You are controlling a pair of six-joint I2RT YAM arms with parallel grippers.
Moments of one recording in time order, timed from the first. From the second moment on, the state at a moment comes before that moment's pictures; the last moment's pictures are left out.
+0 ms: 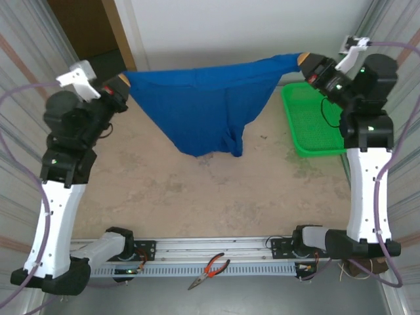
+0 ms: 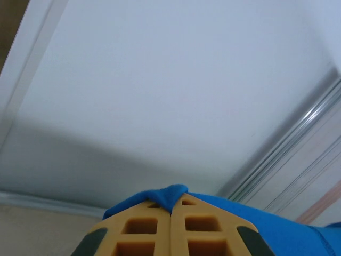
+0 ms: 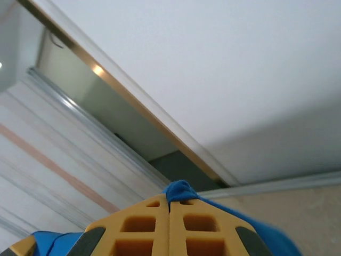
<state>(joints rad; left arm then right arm) -0.22 1.05 1.64 -0.45 0.10 -0.62 -0.02 1.25 1.92 -0.56 -0.54 0.82</state>
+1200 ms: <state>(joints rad) -0.20 0.86 1.00 -0.41 0.11 -0.64 0.42 1.15 1.42 -0.48 -0.44 0.78</state>
